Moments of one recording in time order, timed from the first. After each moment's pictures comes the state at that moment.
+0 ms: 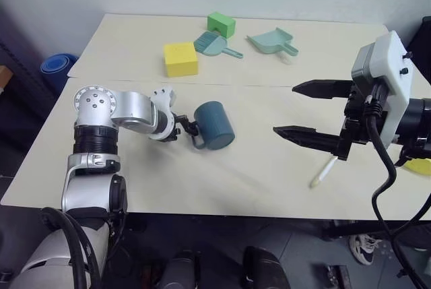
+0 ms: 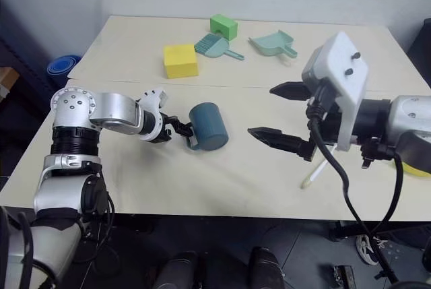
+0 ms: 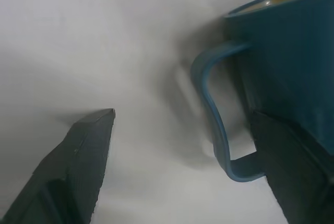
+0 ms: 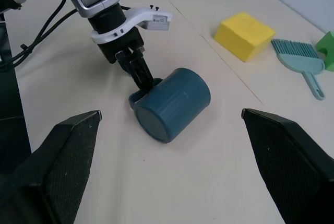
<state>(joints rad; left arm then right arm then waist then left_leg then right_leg) -1.07 0.43 0.17 0.56 -1.43 1.60 0.89 -0.68 -1.07 -0.32 -0.67 1.21 1.20 0.50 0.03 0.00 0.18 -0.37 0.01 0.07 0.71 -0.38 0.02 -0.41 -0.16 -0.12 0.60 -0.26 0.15</state>
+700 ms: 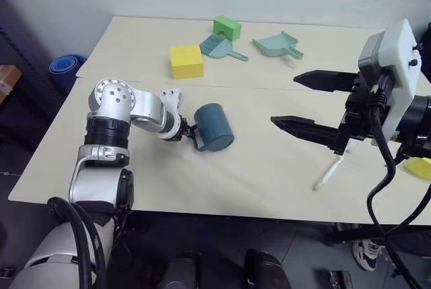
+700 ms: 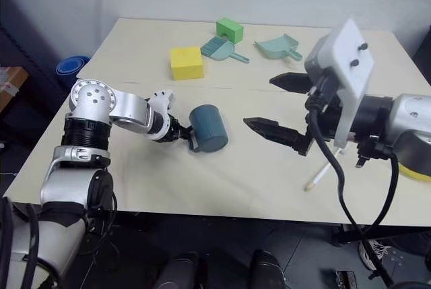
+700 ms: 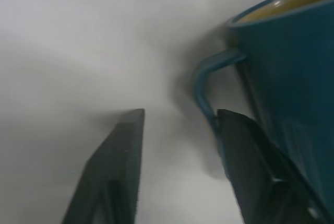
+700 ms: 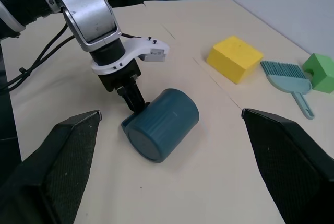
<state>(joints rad) -1.14 0.37 0.10 0.61 -1.04 1.60 0.58 -0.67 -1.09 -0.33 -0.67 1.34 1.13 0.33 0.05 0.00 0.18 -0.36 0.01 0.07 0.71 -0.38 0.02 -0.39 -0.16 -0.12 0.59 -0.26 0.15</state>
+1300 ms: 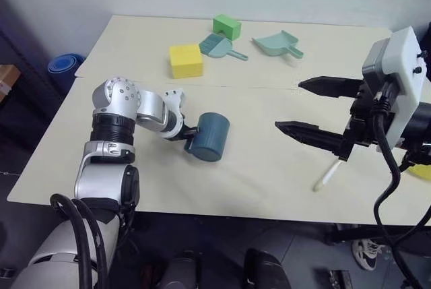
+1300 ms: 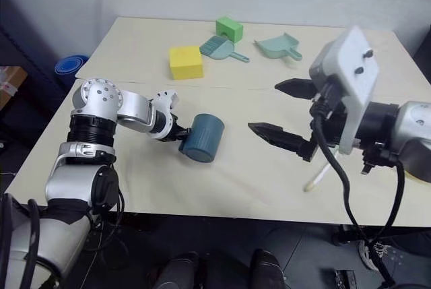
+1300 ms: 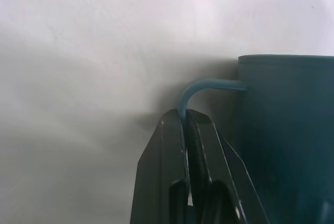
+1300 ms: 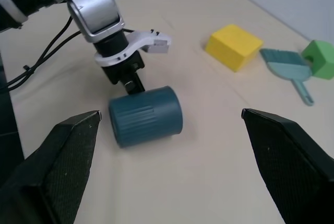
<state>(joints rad) -1.17 0.33 0.14 0.65 -0.83 1.60 0.38 -0.57 -1.18 -0.37 -0.68 1.41 1.09 0.35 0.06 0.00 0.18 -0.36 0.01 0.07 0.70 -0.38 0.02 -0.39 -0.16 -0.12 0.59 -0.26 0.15</state>
